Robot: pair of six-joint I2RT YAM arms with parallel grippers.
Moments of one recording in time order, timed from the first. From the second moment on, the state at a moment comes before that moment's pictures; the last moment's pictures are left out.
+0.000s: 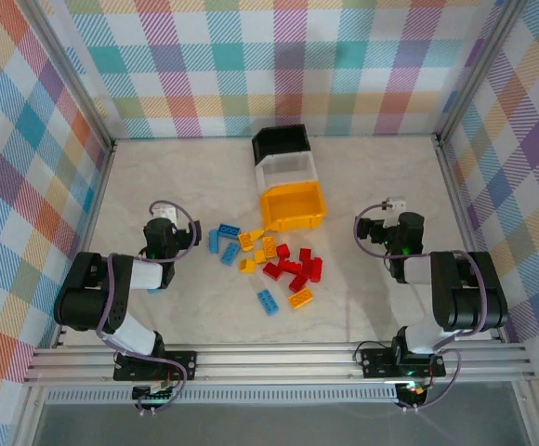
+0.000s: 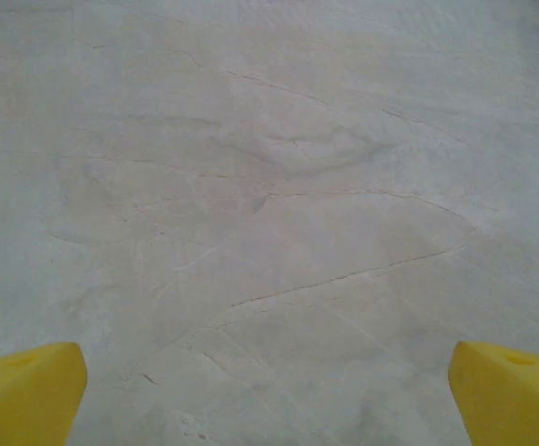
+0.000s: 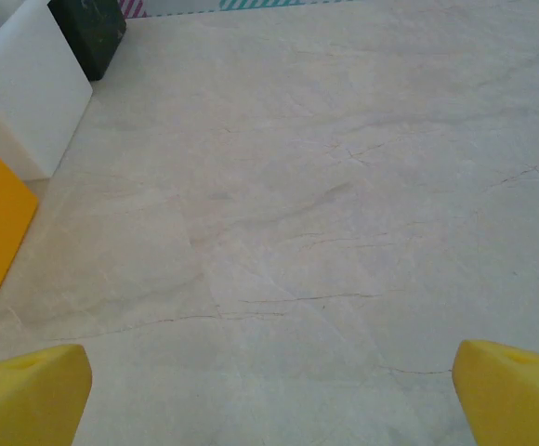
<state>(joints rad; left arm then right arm) -0.08 1.56 0.40 0.68 -0.15 -0.10 -0.01 1.54 0.40 0.70 -0.17 0.03</state>
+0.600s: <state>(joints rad) -0.08 1.56 0.40 0.68 -0.15 -0.10 -0.01 1.54 0.40 0.70 -0.17 0.03</state>
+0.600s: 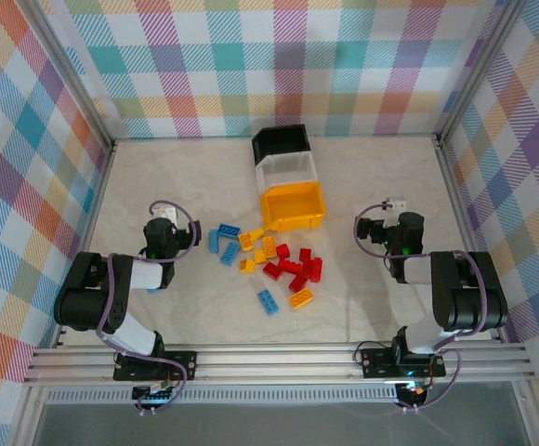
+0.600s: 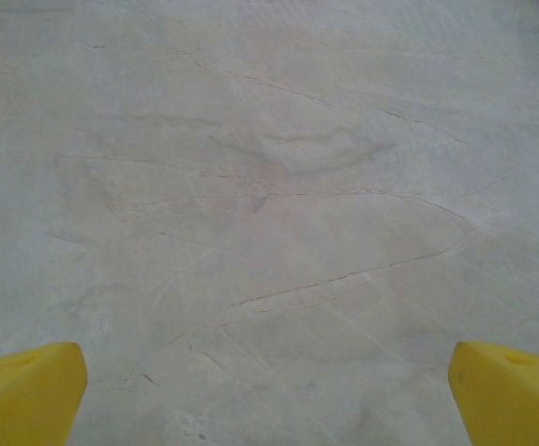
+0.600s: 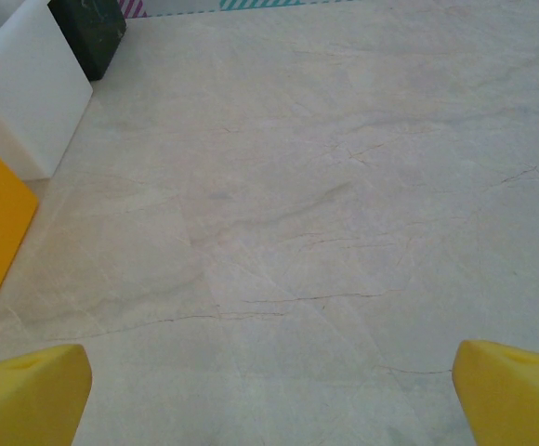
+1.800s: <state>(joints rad) -0.16 1.24 0.89 -0.47 -0.03 -0.54 0.33 1.91 1.54 -0.84 -0.16 0.23</state>
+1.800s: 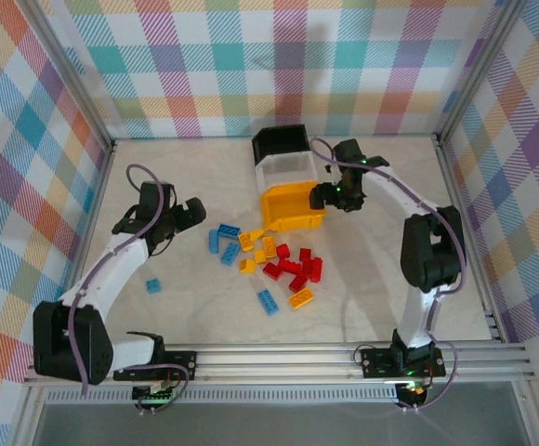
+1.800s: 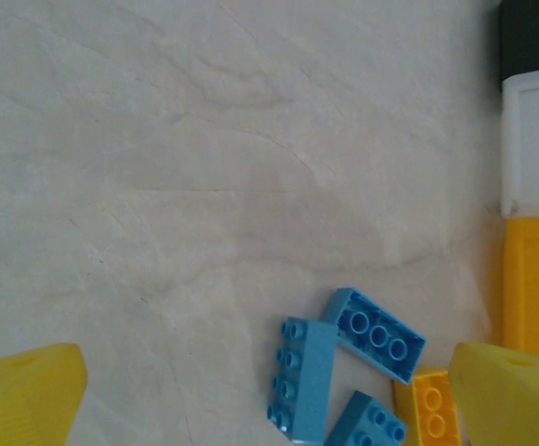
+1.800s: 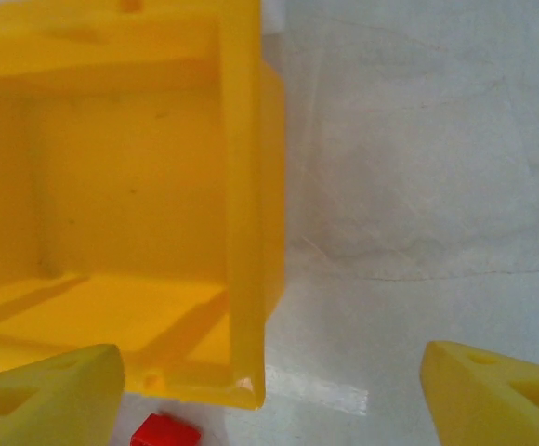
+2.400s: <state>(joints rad) -0.16 1.11 0.87 -0.59 -0.04 -0.55 0.34 2.10 1.69 -0.88 -0.02 0.12</state>
